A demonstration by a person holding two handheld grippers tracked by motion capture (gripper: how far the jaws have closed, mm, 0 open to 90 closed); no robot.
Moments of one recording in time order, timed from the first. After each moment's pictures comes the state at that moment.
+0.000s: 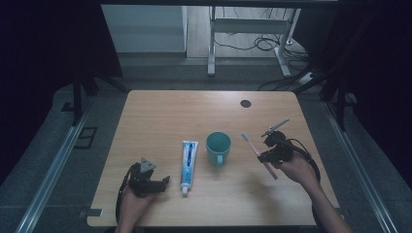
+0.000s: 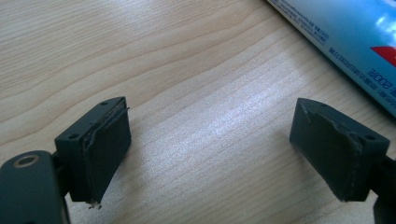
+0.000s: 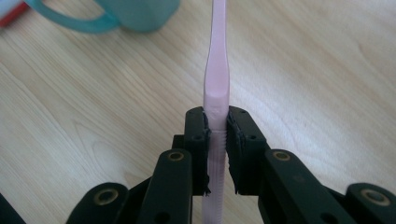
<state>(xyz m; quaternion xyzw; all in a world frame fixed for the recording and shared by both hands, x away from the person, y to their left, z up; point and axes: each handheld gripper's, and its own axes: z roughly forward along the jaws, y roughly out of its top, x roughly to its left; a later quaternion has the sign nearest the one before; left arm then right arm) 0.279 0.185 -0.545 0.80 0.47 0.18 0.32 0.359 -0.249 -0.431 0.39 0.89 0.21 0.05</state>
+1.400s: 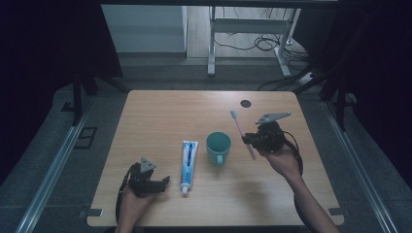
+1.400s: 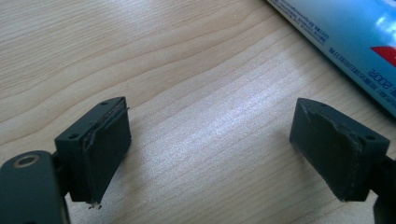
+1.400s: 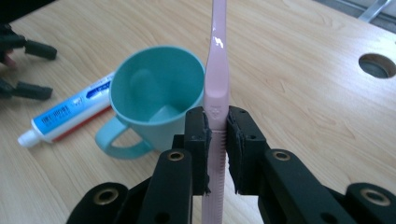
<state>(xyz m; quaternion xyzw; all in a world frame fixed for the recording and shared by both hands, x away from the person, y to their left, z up) 0.279 0.185 -0.545 0.80 0.47 0.18 0.33 0.364 -0.218 -0.403 0.35 0.84 0.38 0.13</state>
